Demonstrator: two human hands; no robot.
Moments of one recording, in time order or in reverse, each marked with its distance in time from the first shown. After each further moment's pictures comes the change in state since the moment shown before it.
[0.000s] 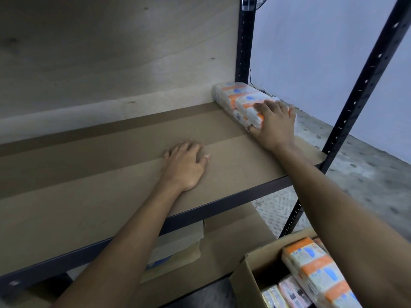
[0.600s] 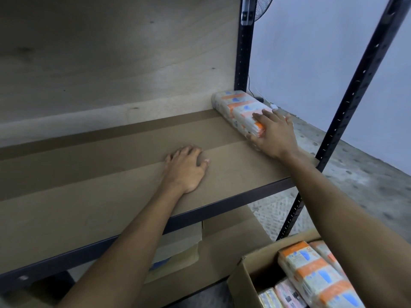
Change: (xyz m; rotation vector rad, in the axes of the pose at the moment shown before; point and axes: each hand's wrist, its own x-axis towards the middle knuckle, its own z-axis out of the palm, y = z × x) left_hand -0.001 0.001 -0.001 -0.006 -0.008 -0.009; right_hand -0.008 0.007 -0.022 0.023 -0.118 -0.079
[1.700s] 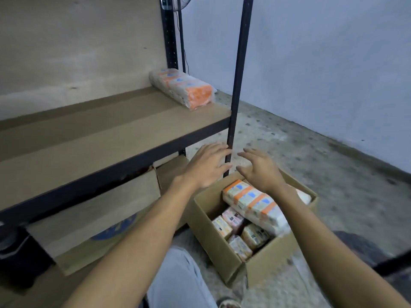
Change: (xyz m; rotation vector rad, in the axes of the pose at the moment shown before) left_hand -0.142 0.149 0.030 -0.277 -0.171 0.688; right_hand -0.293 0.012 -0.093 0.116 -0.197 0.257
